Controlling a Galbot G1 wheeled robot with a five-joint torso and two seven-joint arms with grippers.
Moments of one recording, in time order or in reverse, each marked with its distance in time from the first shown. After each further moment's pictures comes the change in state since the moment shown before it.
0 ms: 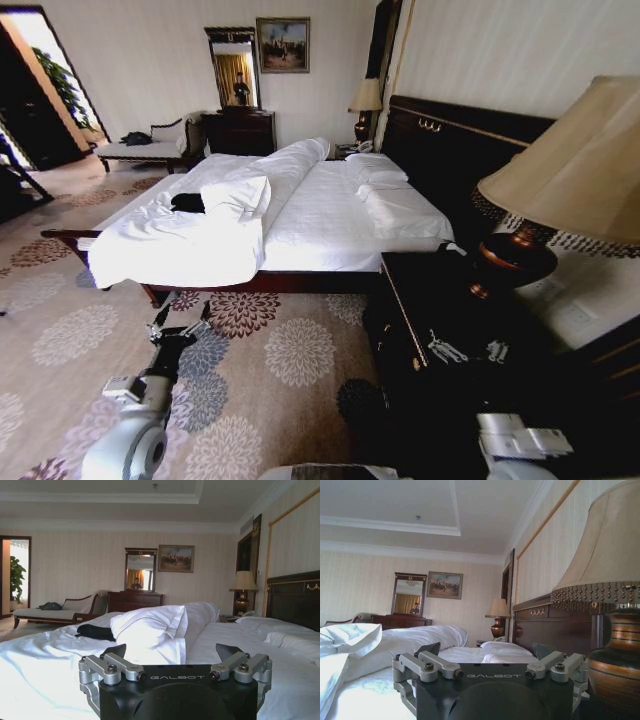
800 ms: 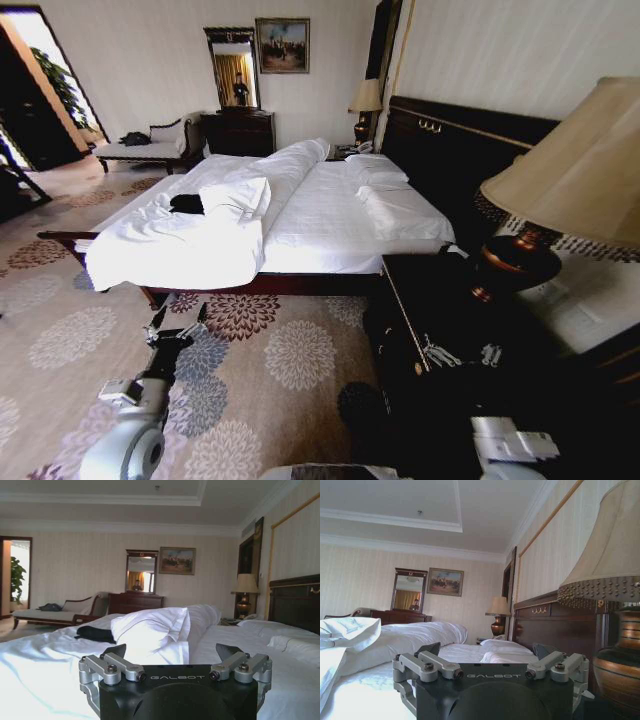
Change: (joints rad) left arm 0.000 0.004 -0.008 0.023 -0.016 -0.038 0.019; right arm 0.007 0.021 -0.007 -0.024 -0.035 0.014 -0.014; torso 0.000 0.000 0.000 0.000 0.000
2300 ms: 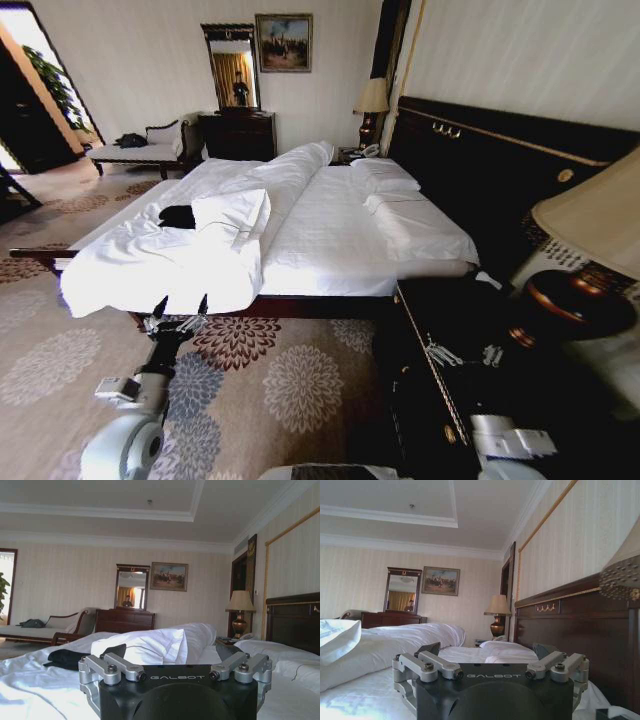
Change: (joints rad) left arm -0.009 0.011 -0.010 -0.006 -0.029 -0.057 0.038; right arm 0.029 0.010 -0.002 -0.030 0.009 0.004 0.007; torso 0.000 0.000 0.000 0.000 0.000
